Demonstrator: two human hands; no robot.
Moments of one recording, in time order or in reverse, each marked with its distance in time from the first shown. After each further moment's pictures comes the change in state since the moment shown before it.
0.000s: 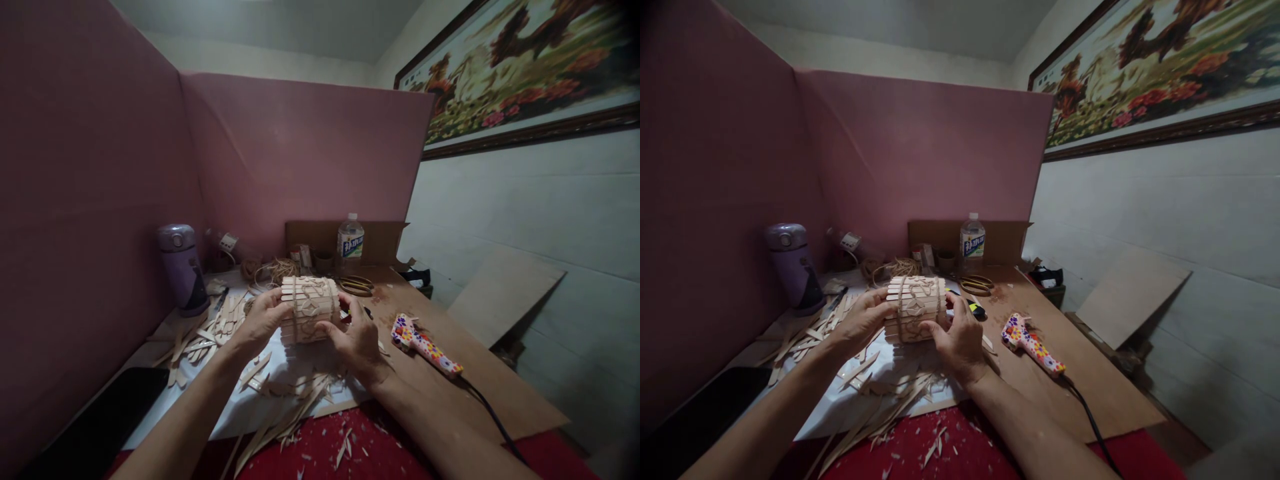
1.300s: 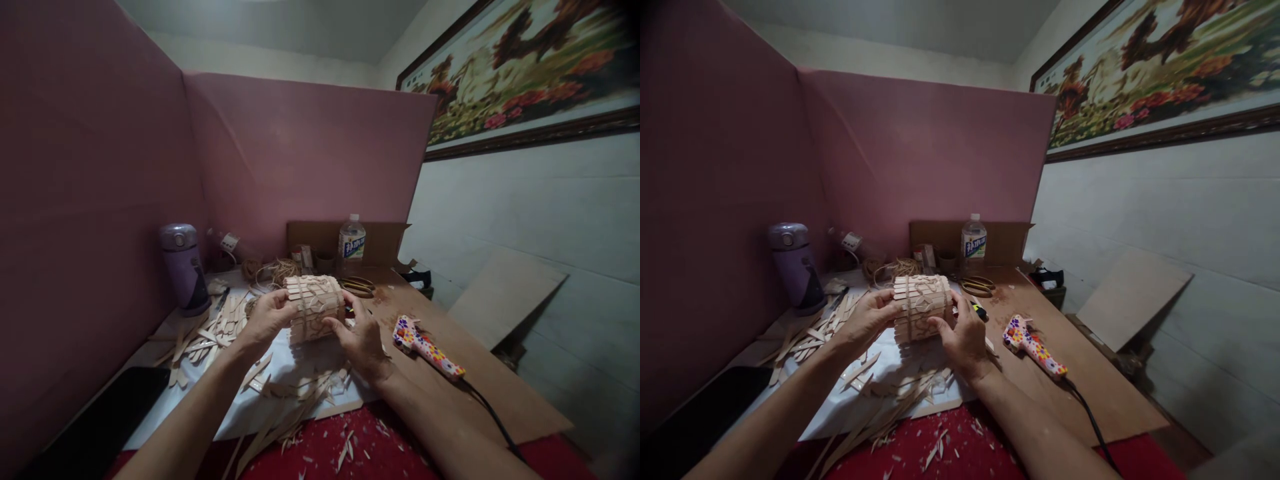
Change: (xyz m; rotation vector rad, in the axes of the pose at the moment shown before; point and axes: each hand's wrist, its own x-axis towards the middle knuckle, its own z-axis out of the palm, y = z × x) left_hand 0.001 -0.002 0.002 0.056 0.118 -0.066; right_hand 0.004 0.013 0.001 0.049 -0.014 -0.010
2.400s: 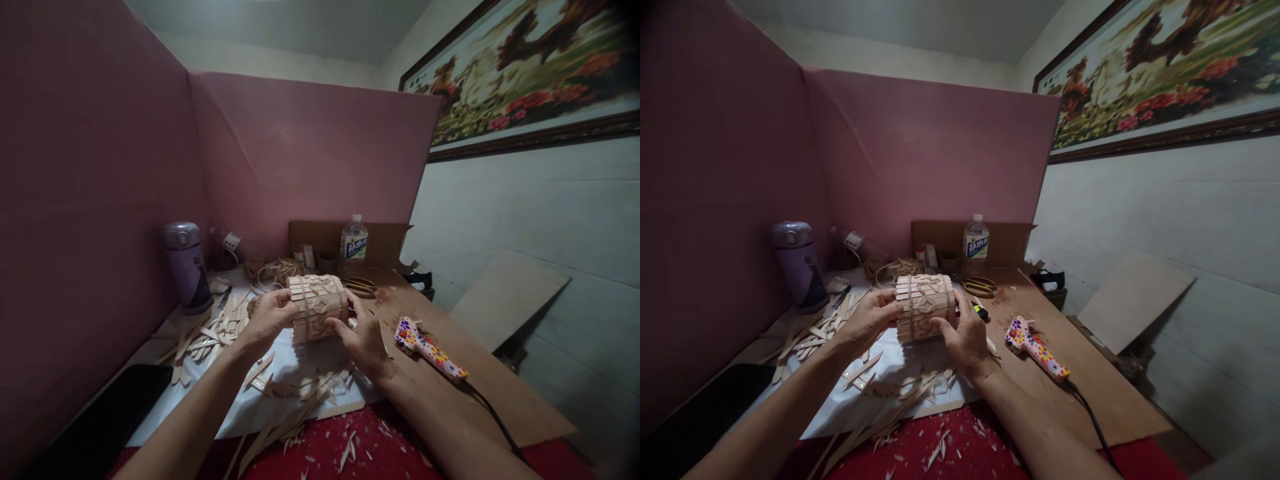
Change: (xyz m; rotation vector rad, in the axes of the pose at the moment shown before) left_hand -0.002 0.006 0.003 -0.037 -0.011 -0.037; right_hand 0.003 -0.001 -0.002 0.054 -0.064 0.029
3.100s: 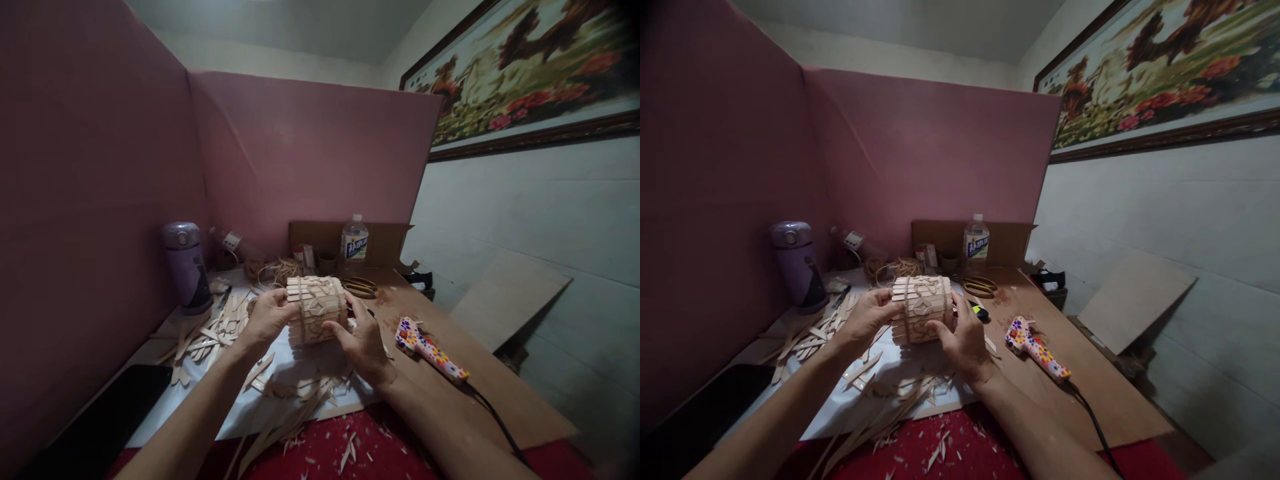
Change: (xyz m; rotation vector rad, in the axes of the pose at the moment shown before) left_hand 0.000 0.005 0.003 0.049 0.107 0.045; right_hand -0.003 -0.009 -0.001 0.007 -0.001 -0.044
